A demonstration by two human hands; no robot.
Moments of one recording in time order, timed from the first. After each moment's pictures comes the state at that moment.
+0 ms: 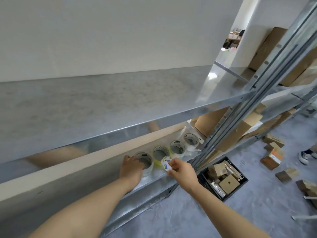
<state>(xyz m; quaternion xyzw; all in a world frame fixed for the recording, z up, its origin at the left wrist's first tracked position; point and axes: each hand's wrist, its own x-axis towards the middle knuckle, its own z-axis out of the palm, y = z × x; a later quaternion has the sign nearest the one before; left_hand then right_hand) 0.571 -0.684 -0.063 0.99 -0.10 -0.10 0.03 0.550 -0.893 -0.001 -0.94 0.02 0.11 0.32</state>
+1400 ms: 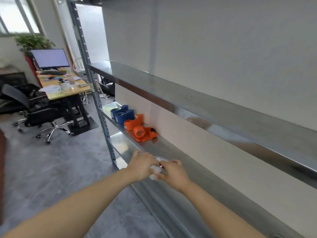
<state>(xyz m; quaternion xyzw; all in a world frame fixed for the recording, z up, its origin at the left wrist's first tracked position) 0.179 -0.518 0.090 0.90 0.44 0.00 0.03 0.335 -0.565 0.061 -0.61 -0.75 0.18 0.19</state>
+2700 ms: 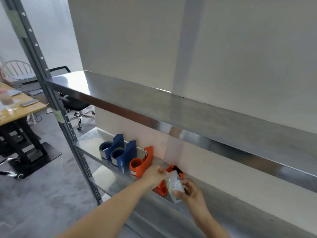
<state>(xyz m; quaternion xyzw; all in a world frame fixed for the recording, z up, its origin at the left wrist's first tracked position) 0.109 -0.143 0.032 0.73 0.47 0.09 0.49 0.216 -0.283 0.003 -0.63 -0.30 0.39 0.59</state>
